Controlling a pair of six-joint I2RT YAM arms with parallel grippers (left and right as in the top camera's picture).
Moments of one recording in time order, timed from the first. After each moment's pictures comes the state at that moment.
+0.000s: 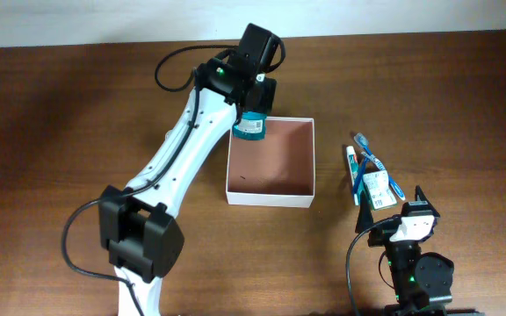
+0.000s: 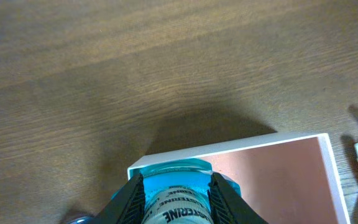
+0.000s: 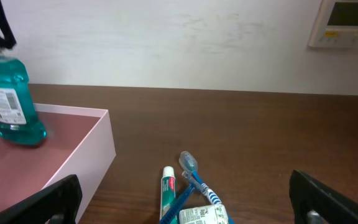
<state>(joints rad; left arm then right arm) -0.52 2.10 2.06 -0.99 -0.15 -0.23 0.06 0.01 0.01 -0.07 0.03 -0.03</state>
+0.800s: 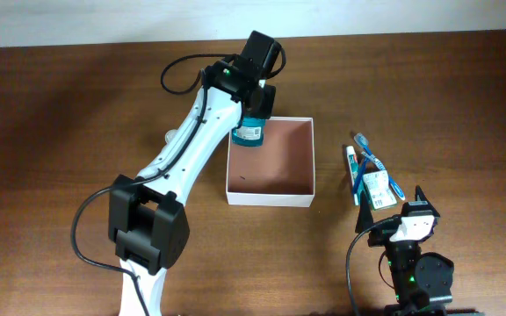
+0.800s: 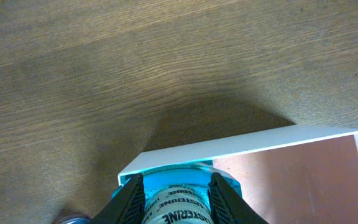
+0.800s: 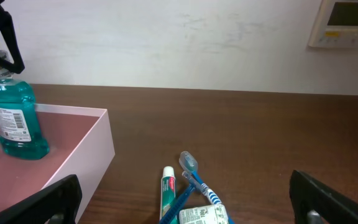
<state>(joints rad) -0.51 2.15 2.04 -0.99 -0.15 -0.23 0.06 0.01 0.01 -0.07 0.03 -0.03</state>
